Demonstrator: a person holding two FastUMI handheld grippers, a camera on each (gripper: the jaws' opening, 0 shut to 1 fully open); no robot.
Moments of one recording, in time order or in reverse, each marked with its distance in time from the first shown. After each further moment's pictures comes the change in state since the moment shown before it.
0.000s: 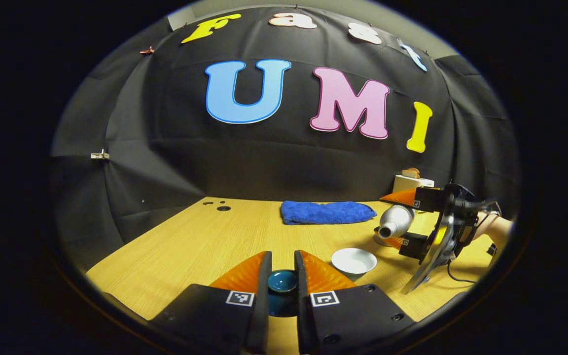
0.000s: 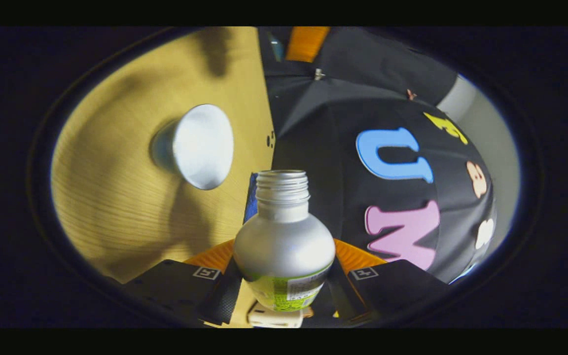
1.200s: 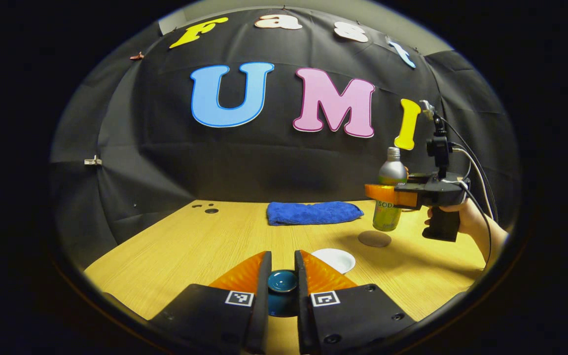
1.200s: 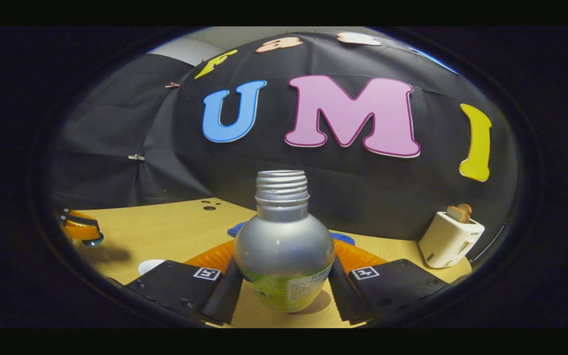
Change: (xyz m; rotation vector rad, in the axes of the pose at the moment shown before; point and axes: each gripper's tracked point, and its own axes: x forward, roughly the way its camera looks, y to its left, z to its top) left arm -0.003 -0.031 -0.001 0.019 -0.008 -0.025; right arm 0.000 -0.061 -0.055 1.324 0.025 -0.005
